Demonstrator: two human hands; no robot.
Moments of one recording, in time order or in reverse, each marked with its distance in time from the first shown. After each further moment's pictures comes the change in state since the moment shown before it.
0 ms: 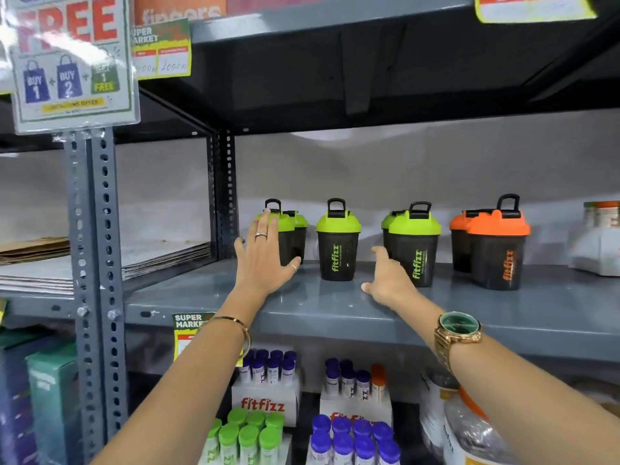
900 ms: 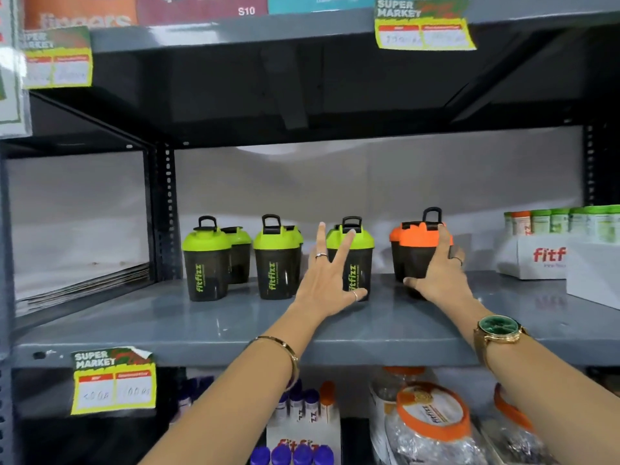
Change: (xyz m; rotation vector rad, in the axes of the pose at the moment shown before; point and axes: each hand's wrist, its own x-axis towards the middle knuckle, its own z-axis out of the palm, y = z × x) left_hand 0.003 0.182 0.026 -0.454 -0.180 0.310; right_hand 0.026 0.137 -0.100 0.013 0.374 0.126
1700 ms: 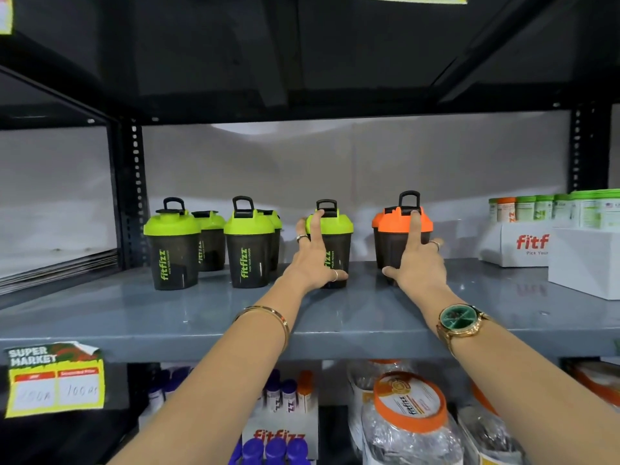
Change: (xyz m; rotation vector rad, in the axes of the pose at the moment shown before) left_hand 0.036 -0.005 0.030 -0.316 -0.086 -0.210; right_hand 0.006 -0.001 0.009 -0.262 0.008 0.002
